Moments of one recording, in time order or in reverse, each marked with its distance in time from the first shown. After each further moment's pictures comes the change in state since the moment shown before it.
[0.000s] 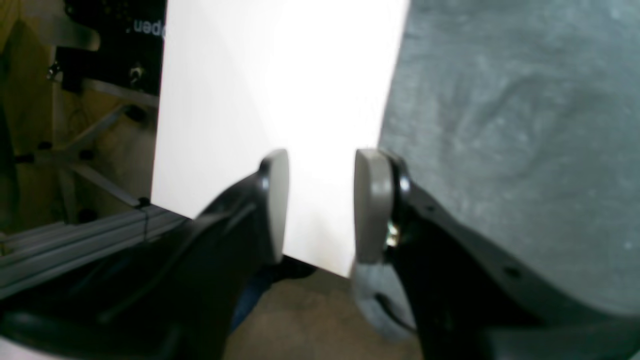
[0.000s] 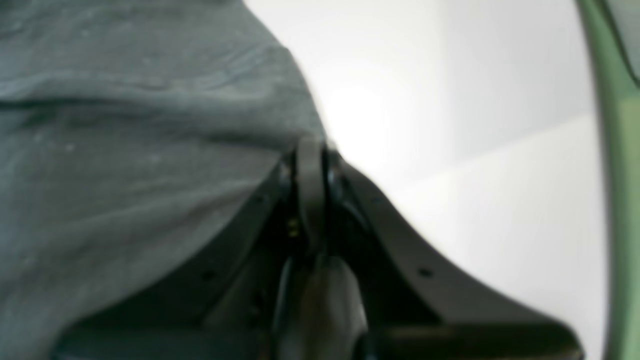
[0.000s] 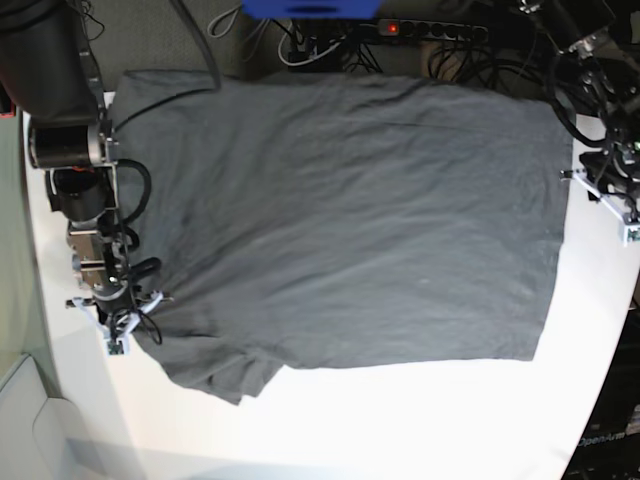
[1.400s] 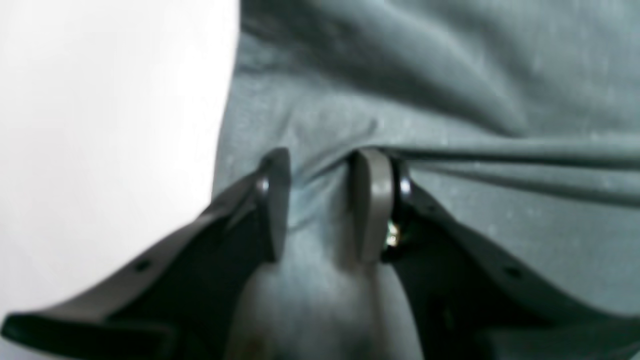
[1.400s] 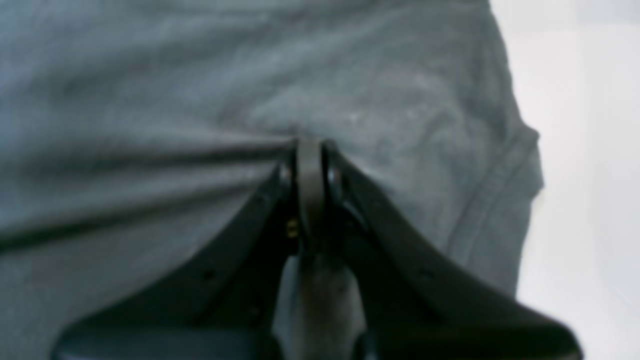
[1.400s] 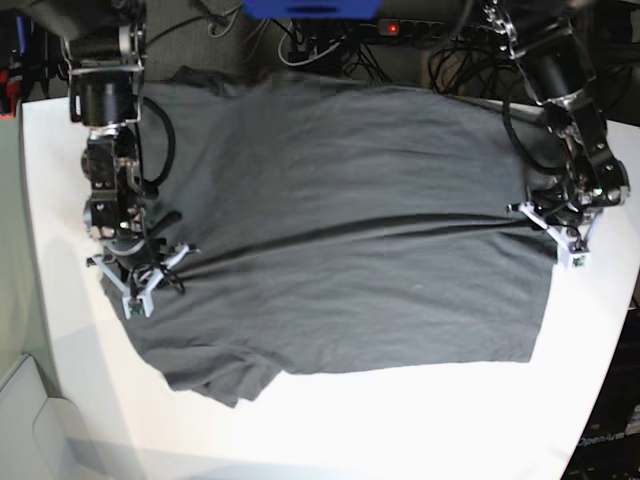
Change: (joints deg) left arm -12.0 1.9 7.4 -29.2 -0.7 0.0 -13.7; right arm -22.6 -4.0 8.6 38.6 1.0 6.6 -22.1
